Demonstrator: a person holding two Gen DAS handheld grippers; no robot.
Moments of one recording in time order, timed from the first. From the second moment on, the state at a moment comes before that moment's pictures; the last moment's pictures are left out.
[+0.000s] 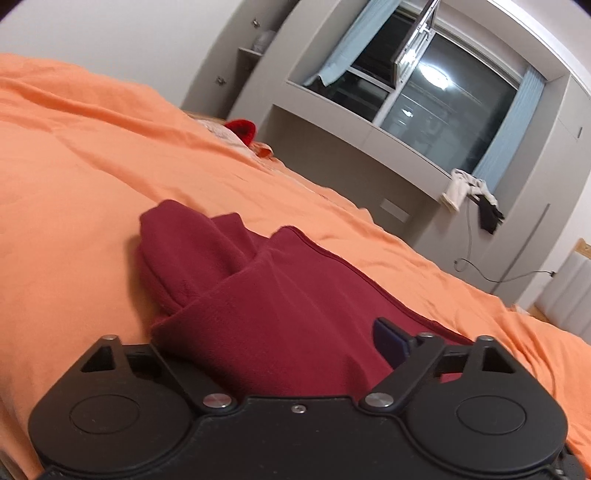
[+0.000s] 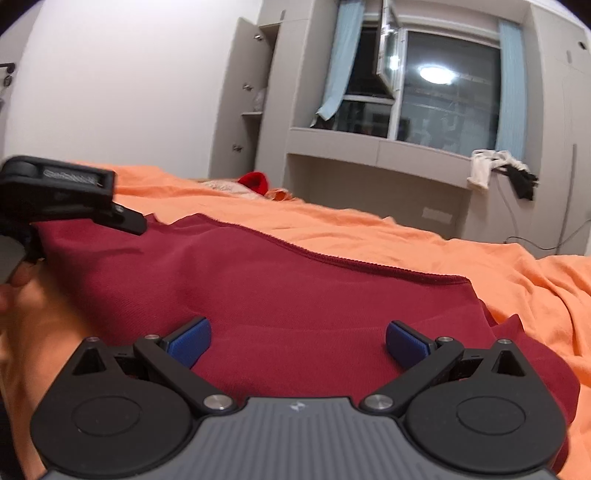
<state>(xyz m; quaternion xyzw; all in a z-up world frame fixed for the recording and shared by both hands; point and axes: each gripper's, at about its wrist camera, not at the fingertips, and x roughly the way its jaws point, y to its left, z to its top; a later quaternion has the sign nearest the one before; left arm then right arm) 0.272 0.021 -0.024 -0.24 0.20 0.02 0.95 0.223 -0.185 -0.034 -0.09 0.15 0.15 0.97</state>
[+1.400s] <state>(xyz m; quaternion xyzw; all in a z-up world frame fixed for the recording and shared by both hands) 0.238 -0.252 0.004 0.21 0.17 -0.28 0.92 0.224 -0.449 0.028 0.20 0.17 0.01 0.96</state>
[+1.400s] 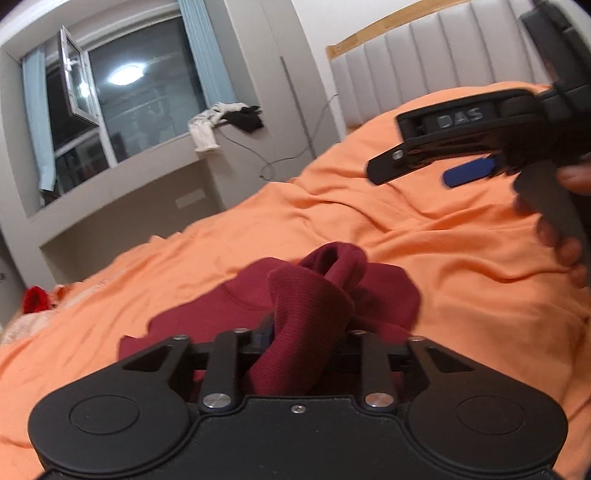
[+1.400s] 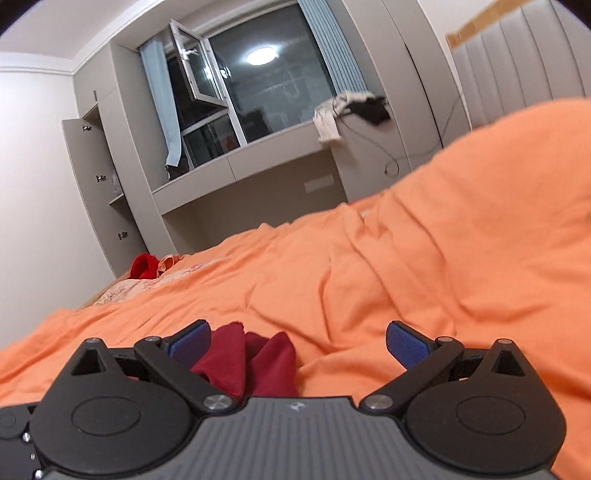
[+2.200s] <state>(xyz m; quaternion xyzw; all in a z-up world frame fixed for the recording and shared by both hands) 0.216 -0.239 0.016 0.17 0.14 -0.33 0.92 0.309 -0.410 -0.017 0.27 0.29 0.09 0.91</state>
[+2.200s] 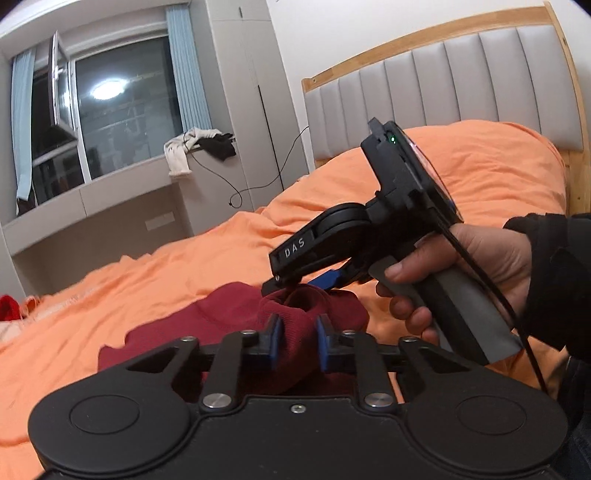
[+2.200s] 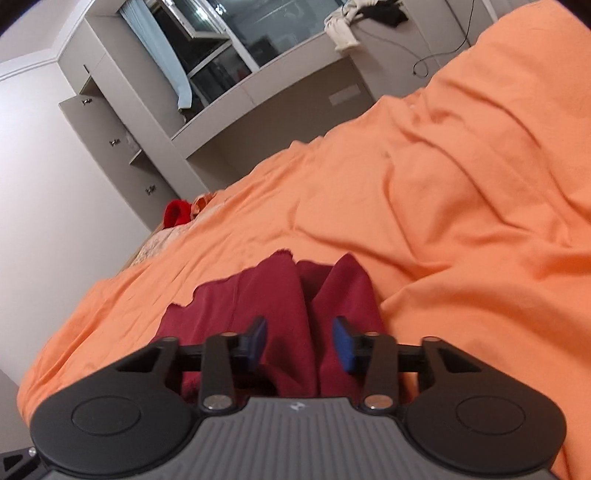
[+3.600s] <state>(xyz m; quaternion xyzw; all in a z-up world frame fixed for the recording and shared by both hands) 0.201 -0.235 0.017 0.05 0.13 -0.38 0.91 0.257 -0.433 -0.005 0.26 0.25 0.06 0.93</state>
